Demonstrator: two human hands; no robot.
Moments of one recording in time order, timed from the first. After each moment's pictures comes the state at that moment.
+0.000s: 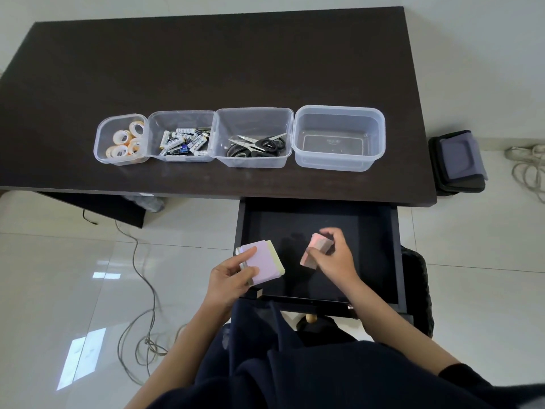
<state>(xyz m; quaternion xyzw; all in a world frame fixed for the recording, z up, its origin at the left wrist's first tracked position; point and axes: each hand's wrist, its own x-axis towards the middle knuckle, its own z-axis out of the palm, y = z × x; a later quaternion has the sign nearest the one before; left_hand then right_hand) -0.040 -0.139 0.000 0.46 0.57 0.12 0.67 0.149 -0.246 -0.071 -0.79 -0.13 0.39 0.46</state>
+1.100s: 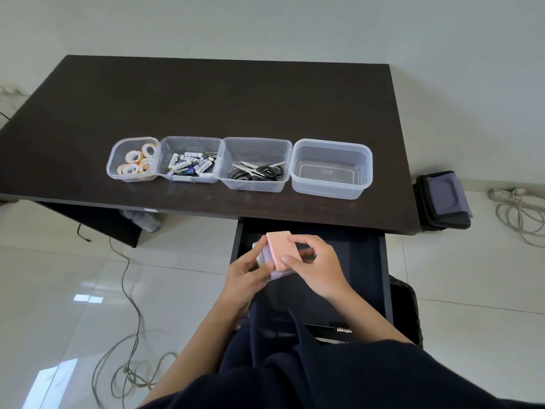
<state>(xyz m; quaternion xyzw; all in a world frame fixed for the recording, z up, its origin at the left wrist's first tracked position) -0.004 -0.138 0.004 0.45 0.41 0.17 0.78 0.142 -0.226 0.011 -0.74 -0.32 0.36 0.48</state>
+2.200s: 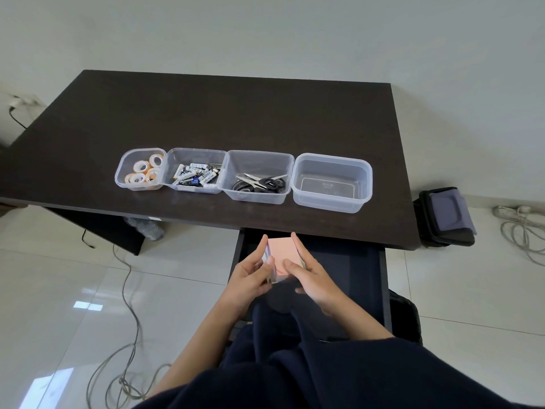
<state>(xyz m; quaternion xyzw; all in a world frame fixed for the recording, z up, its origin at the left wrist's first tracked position) 0.009 -0.137 0.031 0.50 0.39 0.13 0.76 0.141 -0.222 0.034 -0.65 -0.25 0.55 0.45</state>
